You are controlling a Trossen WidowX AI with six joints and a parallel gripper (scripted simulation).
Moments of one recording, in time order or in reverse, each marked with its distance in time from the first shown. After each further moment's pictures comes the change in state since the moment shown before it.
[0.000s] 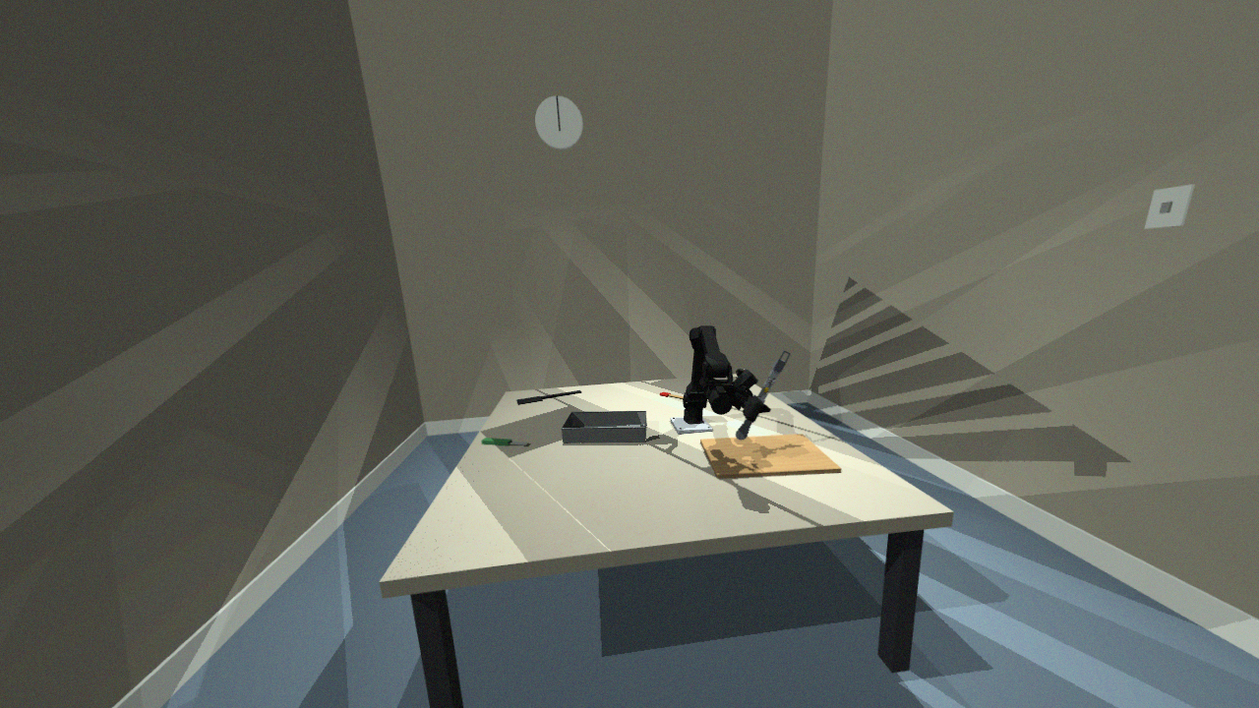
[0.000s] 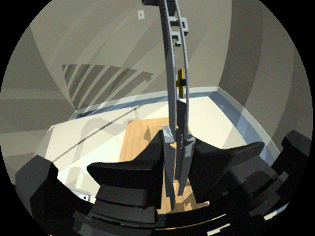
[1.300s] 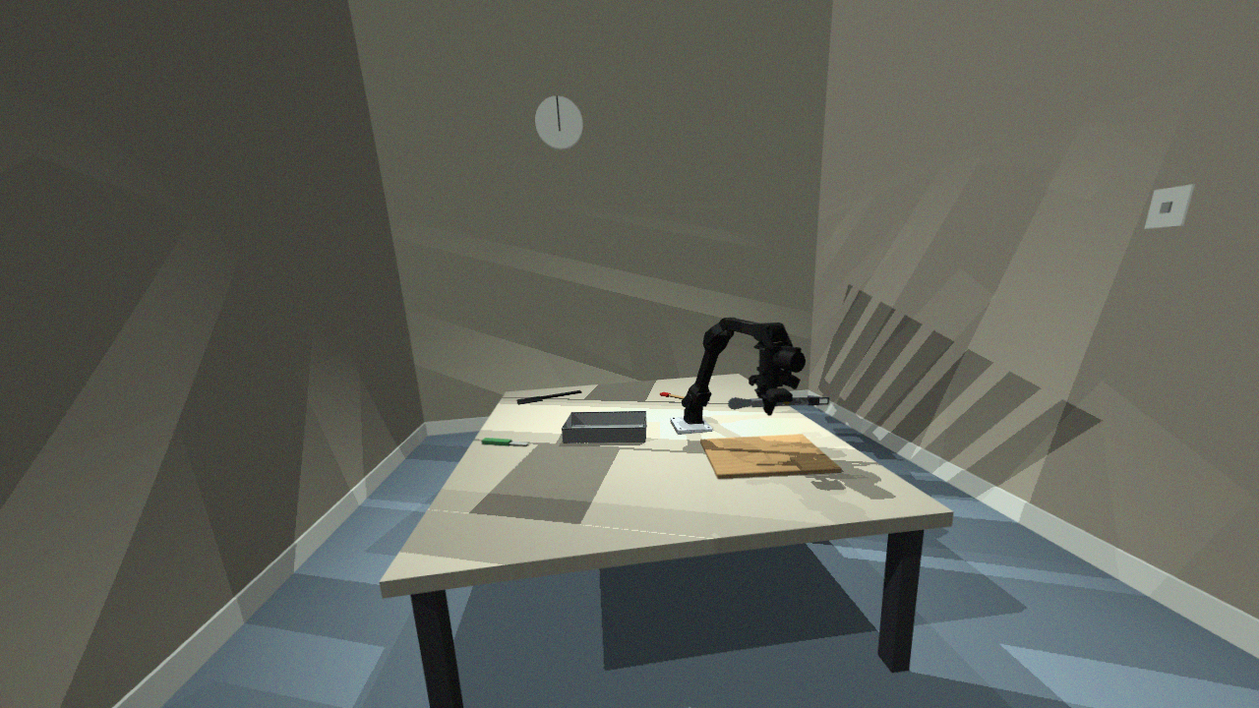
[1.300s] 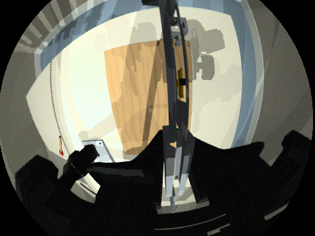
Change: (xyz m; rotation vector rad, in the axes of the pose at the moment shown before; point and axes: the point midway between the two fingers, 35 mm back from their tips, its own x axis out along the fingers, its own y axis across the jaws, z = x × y) arm 0.024 -0.001 0.017 0.003 1.118 -0.026
